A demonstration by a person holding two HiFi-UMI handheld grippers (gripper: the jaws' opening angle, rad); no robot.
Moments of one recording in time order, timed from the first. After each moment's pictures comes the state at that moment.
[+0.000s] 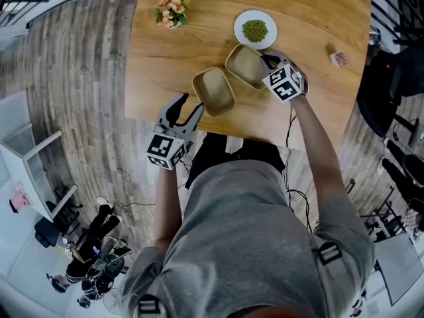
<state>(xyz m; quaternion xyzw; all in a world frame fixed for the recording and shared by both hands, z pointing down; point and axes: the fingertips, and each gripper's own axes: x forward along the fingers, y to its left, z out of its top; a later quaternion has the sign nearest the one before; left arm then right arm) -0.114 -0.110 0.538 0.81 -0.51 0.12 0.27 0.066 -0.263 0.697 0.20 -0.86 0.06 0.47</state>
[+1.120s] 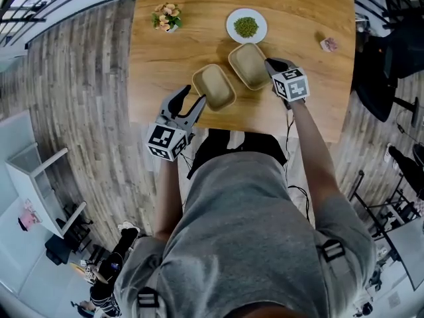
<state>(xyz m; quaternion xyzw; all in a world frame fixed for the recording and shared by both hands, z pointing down) -0.102 -0.114 0.508 0.84 -0.47 0.11 0.24 0.112 -0.229 0.668 0.33 -0.84 0.26 0.35</state>
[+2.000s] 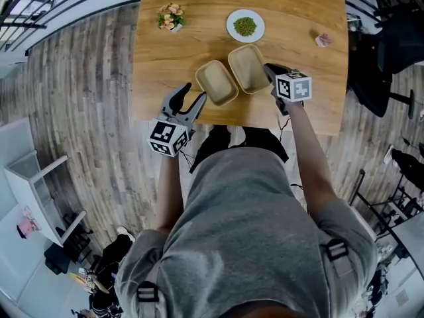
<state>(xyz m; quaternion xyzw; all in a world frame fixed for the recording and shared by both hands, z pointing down) -0.116 -0.087 0.491 0.86 -0.46 0.09 0.22 0.106 -0.183 0.630 0.37 -0.81 0.35 0.29</state>
